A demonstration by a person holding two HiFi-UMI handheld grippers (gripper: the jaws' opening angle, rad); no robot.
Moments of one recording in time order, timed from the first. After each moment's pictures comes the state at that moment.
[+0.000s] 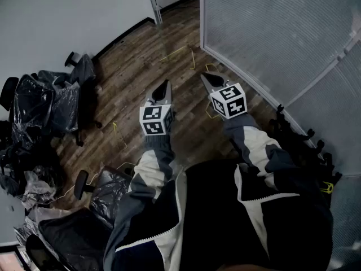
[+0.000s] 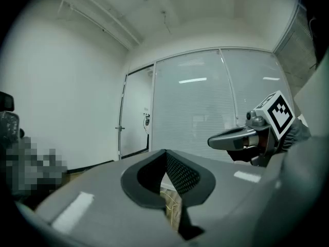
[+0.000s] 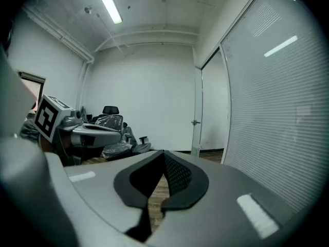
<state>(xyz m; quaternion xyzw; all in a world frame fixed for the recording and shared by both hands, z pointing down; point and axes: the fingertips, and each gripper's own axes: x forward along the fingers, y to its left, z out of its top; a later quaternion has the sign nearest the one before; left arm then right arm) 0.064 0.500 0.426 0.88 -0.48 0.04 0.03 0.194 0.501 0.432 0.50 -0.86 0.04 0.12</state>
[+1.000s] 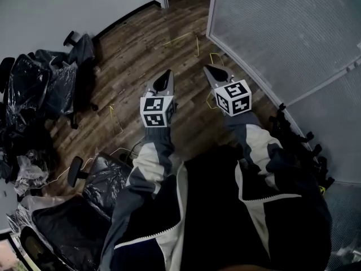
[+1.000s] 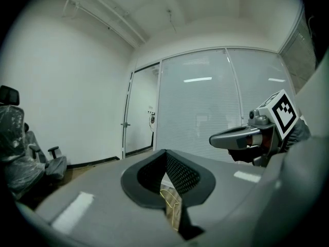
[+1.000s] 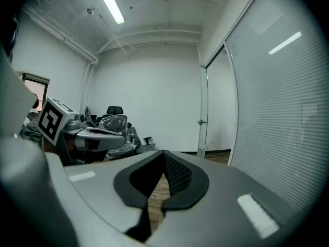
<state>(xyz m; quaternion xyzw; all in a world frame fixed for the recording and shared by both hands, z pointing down) 0.037 0.480 0.441 0.87 -0.49 0.04 0.05 0.156 0.483 0.441 0.47 -0.87 0.04 0.11</state>
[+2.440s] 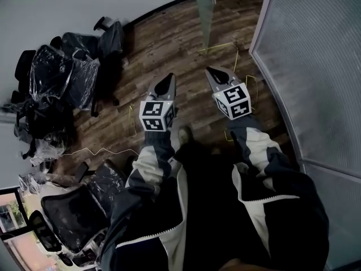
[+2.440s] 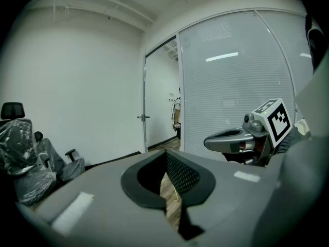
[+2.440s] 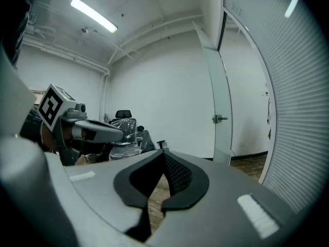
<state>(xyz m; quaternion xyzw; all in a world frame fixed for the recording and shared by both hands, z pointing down) 0.064 0.187 0.461 0.79 -0.60 0.12 0.07 0.170 0.150 0.485 0.32 -0.94 0.06 0.10</state>
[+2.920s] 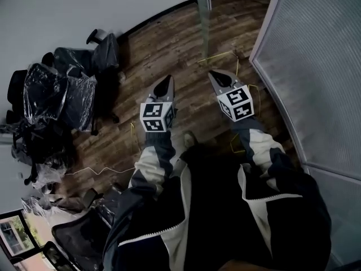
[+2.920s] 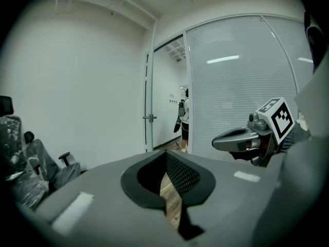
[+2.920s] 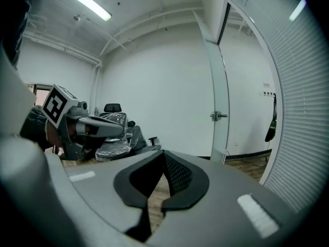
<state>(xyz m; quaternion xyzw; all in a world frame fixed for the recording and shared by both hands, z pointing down) -0.024 0.079 0.469 0.80 -0.59 0.11 0.07 0.107 0.053 0.494 0.35 -0.93 0.06 0.13</state>
